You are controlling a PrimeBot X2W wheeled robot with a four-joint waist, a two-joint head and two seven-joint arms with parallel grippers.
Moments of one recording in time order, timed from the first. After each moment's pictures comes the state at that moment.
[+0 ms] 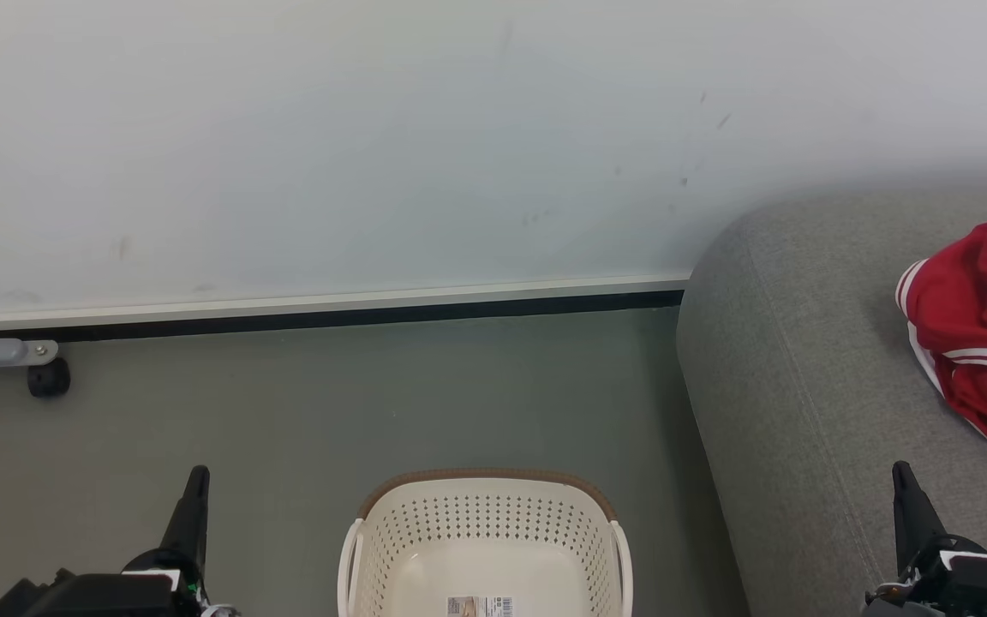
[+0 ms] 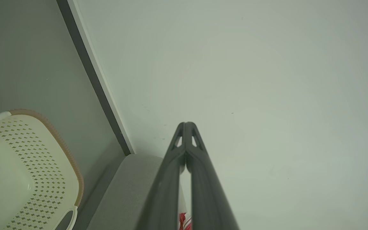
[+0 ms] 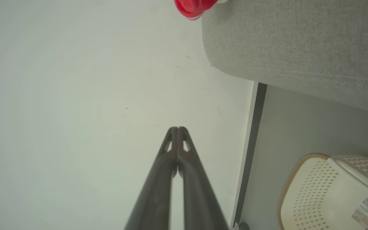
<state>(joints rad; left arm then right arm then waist) -0.08 0.04 0.09 0.29 -1.60 -0.12 0.11 -0.09 -0.05 -0.13 0.30 1.60 0.12 0.11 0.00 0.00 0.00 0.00</state>
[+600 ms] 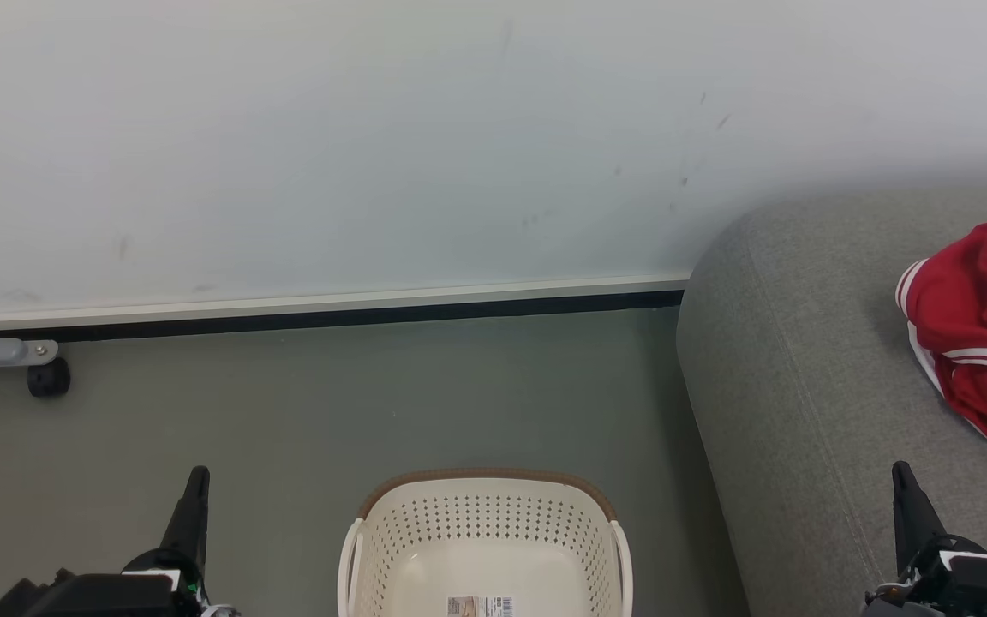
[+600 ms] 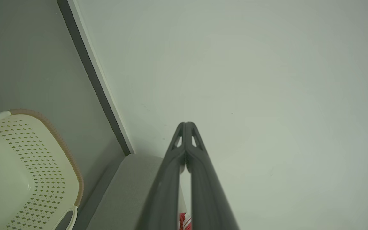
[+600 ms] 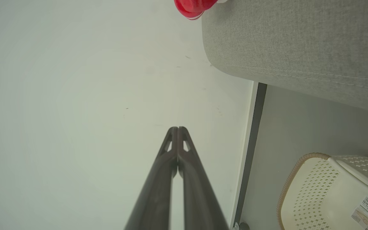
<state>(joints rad) -0.08 0.04 0.09 0.29 -1.60 -0.12 0.11 -0.09 -0.04 -0.13 0.30 1.60 0.12 0.11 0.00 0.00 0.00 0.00</state>
